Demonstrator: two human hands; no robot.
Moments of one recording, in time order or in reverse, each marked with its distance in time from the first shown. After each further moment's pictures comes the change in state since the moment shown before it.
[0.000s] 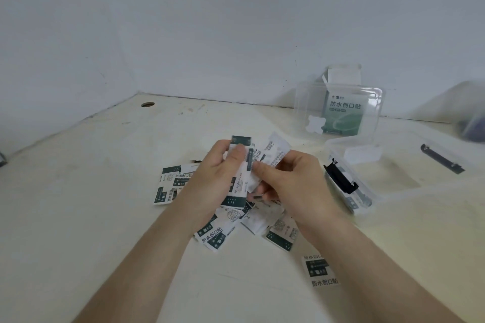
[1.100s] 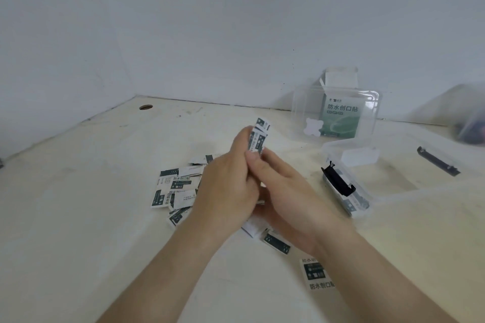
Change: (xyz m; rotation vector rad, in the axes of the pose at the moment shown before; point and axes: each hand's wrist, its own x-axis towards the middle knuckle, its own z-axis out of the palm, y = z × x) left_hand -0.006 0.004 0.021 0.760 0.185 0.482; right_hand -0.008 0.000 0.007 0.285 -0.362 0.118
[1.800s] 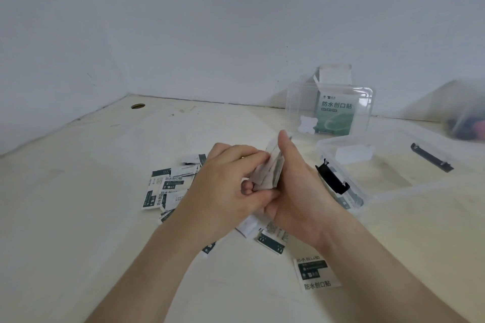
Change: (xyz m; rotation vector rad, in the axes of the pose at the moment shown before) left_hand -0.001 -0.009 -0.002 0.030 -0.145 0.171; right_hand 0.010 -0.007 -0.021 0.310 0.122 0.144
